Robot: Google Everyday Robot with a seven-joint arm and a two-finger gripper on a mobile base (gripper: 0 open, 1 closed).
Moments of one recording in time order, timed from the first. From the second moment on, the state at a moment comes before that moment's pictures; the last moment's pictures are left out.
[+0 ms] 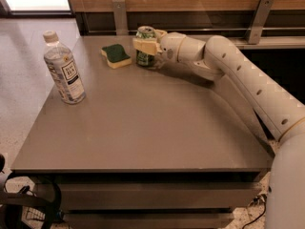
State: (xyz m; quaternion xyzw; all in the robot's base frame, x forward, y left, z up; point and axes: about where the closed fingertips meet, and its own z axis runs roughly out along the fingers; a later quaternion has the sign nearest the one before) arm 0.788 0.015 0.894 -0.35 0.61 0.35 0.62
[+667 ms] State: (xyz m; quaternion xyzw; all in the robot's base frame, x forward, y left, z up) arm 0.787 0.023 0.894 -0.35 0.60 0.36 0.62
